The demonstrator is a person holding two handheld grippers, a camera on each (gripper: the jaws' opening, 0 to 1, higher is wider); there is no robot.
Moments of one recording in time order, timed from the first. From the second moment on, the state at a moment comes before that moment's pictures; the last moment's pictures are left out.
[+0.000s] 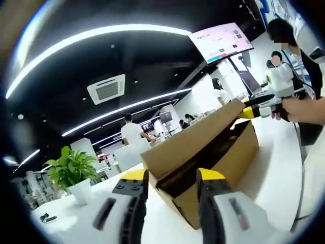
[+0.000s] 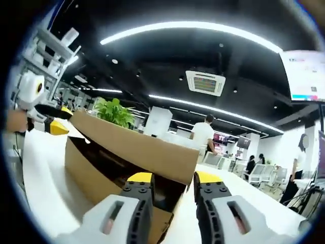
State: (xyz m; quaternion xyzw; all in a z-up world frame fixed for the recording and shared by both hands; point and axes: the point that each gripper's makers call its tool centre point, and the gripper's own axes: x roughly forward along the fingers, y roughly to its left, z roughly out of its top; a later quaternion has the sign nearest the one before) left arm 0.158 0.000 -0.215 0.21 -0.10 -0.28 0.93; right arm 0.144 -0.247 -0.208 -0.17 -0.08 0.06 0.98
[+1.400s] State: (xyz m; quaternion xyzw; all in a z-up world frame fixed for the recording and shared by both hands) left arm 0.146 -0.008 -0.225 0.20 -0.03 -0.42 0.89; right arm 0.189 -0.275 -0.173 -0.11 -0.14 0.02 0.98
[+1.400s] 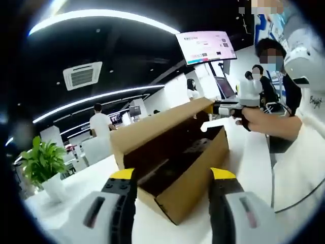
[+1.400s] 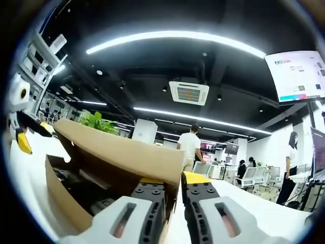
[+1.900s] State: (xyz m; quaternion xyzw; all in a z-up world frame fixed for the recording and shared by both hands) left arm 0.137 -0.018 -0.223 0.25 -0.01 -0.49 0.83; right arm 0.187 -0.278 -0.173 -0.14 -0.12 0.03 0.98
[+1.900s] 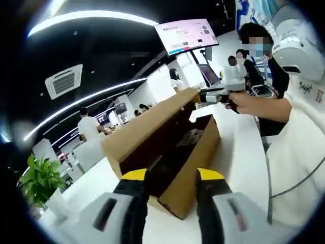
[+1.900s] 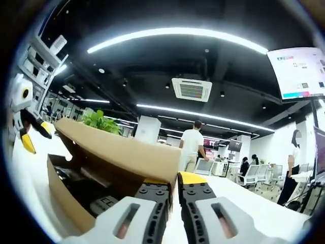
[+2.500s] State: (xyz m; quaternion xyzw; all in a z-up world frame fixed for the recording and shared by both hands) left arm 0.140 -0.035 -0.266 0.32 0.11 -0.56 0.76; right arm 0.187 -0.274 -0.173 -0.16 -0.05 0.10 0.98
